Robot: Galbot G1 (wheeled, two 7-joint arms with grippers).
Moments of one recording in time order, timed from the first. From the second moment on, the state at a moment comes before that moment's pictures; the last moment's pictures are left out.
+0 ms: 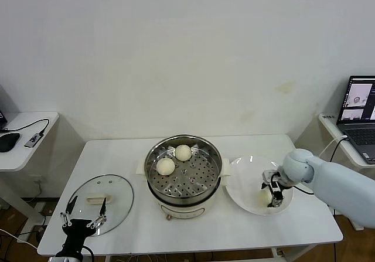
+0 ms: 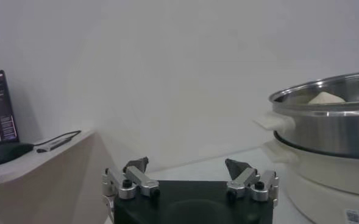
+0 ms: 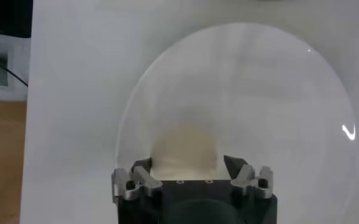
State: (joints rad) left arm 1.76 -1.26 -0.72 -2.03 -0.13 -0.12 -0.06; right arm -0.11 0.62 -0.82 1.42 -0.14 -0.33 -1.04
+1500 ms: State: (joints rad) left arm 1.75 -1.24 -0.71 -2.05 -0.15 -0.12 -0.05; right arm 0.52 0.76 -1.05 1.52 0.17 -0.34 -1.08
